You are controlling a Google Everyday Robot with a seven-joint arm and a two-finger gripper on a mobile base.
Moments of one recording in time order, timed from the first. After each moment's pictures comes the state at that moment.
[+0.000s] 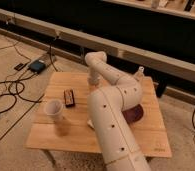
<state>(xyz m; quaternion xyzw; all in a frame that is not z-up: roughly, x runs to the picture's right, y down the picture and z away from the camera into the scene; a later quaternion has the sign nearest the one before) -0.044 0.038 0.999 -0.32 0.29 0.67 0.61</state>
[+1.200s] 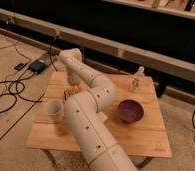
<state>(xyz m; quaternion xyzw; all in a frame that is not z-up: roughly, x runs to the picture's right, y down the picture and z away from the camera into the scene) -0.124 0.038 0.964 -0.35 0.34 0.56 0.67</state>
